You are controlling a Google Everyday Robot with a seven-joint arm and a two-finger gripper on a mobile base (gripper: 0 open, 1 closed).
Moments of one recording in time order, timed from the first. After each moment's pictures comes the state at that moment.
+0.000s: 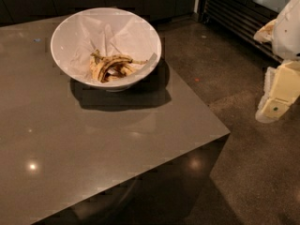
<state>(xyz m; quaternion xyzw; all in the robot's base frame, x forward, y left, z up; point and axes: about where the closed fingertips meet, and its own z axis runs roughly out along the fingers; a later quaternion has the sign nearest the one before) 0.438 -0.217 0.976 -0.60 0.78 -0.03 0.16</state>
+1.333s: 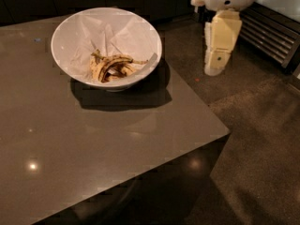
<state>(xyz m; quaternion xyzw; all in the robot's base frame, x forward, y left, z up) 0.515 -0.118 1.015 -0.70 0.69 -0.03 0.15</state>
